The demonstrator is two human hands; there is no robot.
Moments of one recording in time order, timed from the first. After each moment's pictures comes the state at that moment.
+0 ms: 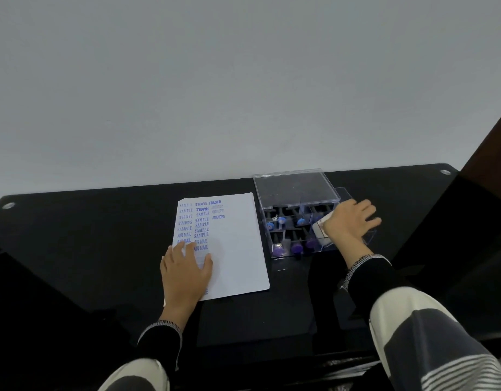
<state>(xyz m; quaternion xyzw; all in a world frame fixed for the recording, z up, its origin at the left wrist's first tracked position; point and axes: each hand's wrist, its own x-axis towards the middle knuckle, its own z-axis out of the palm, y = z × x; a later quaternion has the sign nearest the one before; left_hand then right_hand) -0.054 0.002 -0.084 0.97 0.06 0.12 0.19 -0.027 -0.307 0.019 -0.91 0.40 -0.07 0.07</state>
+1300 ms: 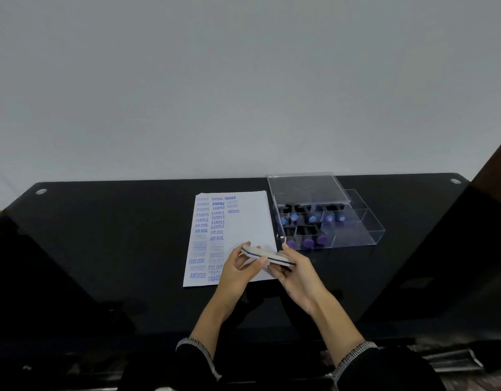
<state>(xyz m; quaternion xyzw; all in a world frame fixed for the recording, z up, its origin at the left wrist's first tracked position) -0.115 -0.050 -0.051 0.64 0.00 -0.12 0.76 -0.127 -0.198 -0.021 -0.44 0.17 0.11 0.88</state>
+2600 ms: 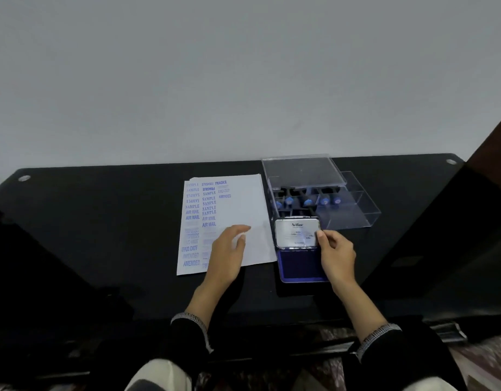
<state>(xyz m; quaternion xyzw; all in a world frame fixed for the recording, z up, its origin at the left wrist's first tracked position) -0.100 -0.044 -0.054 0.83 -0.09 0.04 0.55 -0.131 -0.267 -0.044 -0.79 0.23 -0.18 0.54</state>
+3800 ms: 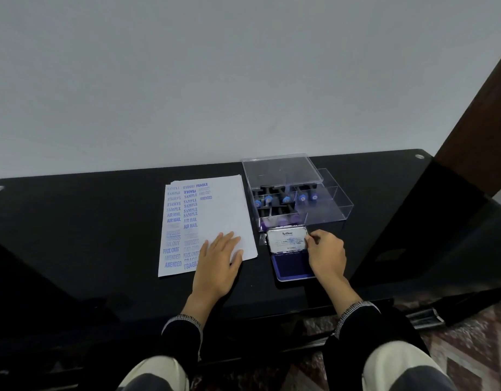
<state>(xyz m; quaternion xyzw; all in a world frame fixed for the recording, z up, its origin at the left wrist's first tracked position) -0.114 -0.055 -0.081 0.95 -0.16 0.06 0.26 -0.137 -0.292 -0.052 -0.90 0.27 -0.15 0.31</state>
